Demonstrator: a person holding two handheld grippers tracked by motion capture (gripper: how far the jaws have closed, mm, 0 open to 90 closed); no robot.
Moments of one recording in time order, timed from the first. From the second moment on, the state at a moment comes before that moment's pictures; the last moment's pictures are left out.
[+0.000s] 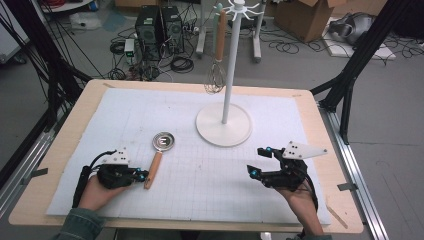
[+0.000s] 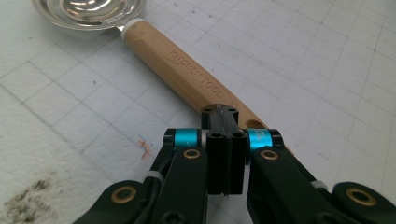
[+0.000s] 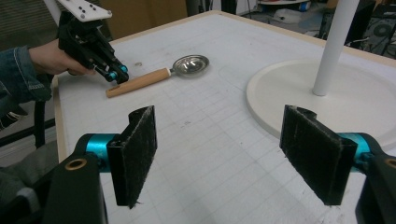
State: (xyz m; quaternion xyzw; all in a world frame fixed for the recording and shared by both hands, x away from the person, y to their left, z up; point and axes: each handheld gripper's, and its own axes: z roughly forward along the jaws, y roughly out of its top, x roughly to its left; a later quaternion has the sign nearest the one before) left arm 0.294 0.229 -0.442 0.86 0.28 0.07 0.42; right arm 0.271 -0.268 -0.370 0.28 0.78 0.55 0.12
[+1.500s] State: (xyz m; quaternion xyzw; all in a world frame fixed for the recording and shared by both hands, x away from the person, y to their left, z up) left arm 0.299 0.171 -0.445 0.88 0.23 0.05 0.42; right arm 0.272 -0.270 -0.375 0.28 0.79 0.53 0.12
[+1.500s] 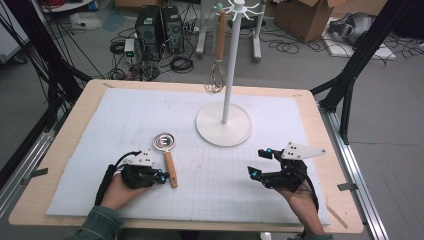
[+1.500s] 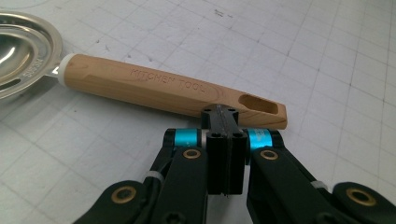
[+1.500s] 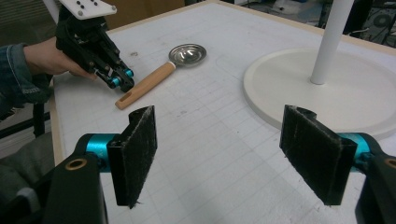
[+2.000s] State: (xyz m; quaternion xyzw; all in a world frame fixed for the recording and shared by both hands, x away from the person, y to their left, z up) left arm 0.304 0.152 -0.446 0.87 0.24 0.05 0.42; right arm 0.273 -0.268 -0.377 0.28 0.79 0.53 0.12
